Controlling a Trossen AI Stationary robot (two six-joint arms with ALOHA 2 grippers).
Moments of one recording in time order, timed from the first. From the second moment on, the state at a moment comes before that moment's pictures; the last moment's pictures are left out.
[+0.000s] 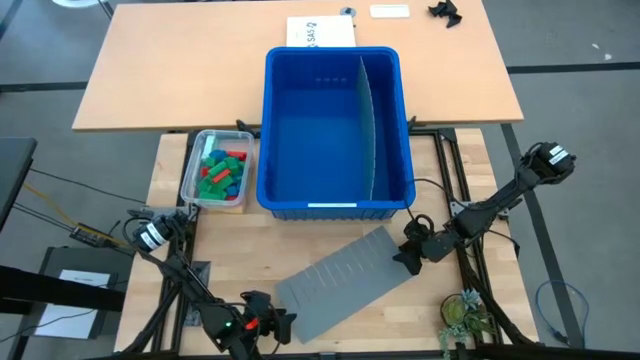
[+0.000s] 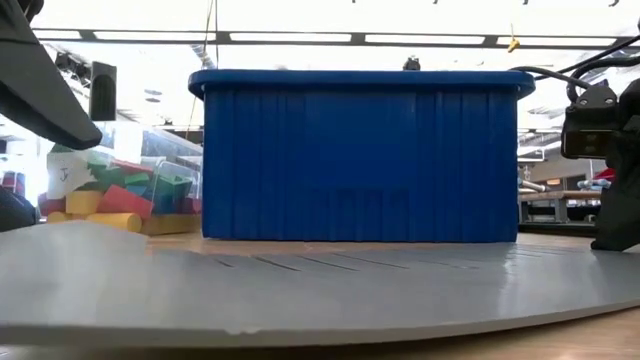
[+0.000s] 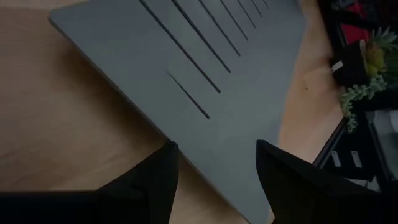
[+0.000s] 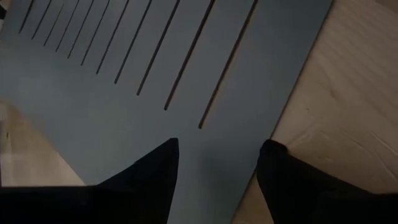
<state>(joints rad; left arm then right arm) -0.86 2.01 1.21 -0.28 -0.93 -2.02 0.58 1.09 0.18 0.05 0.34 1.20</state>
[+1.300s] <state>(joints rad) -0.83 2.01 1.27 -0.51 -0.69 -0.03 0.59 1.09 0.18 0.07 0.33 1.12</state>
